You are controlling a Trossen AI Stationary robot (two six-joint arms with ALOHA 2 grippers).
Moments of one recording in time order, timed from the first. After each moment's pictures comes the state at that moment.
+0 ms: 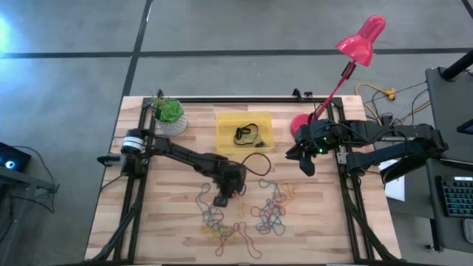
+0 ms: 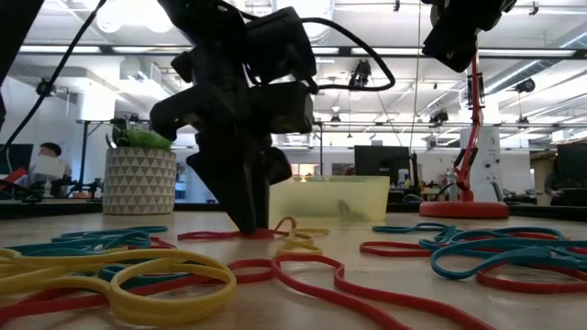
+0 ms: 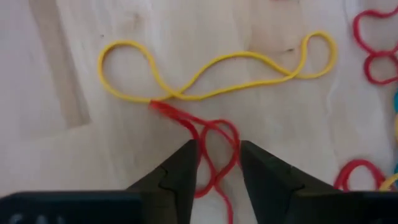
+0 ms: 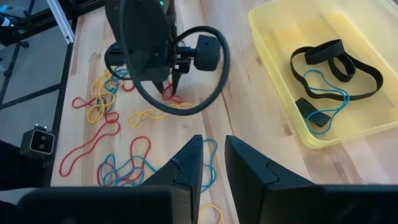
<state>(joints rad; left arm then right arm) -0.11 1.99 1.21 -0.45 0.24 0.07 -0.03 0.98 0.92 -0.65 -0.10 0.33</state>
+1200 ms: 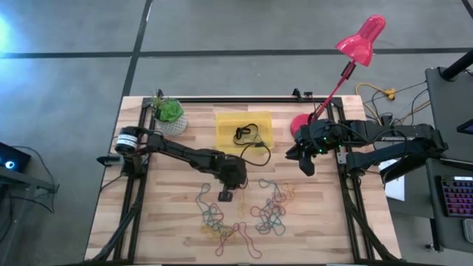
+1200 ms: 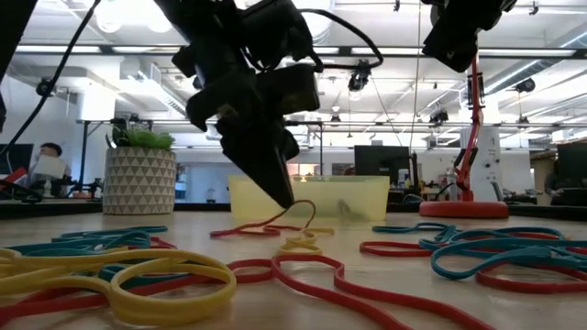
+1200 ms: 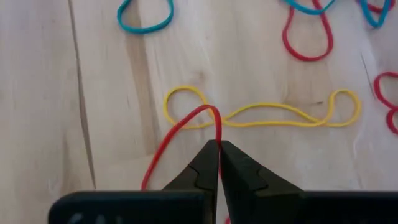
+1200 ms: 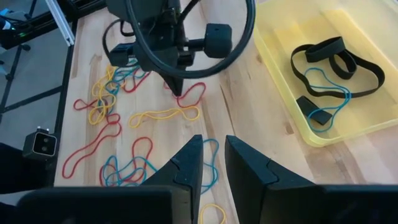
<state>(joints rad) -0.09 1.86 1.18 -0.30 0.17 0.03 -0.03 0.98 0.92 -0.65 -0.10 0.35</state>
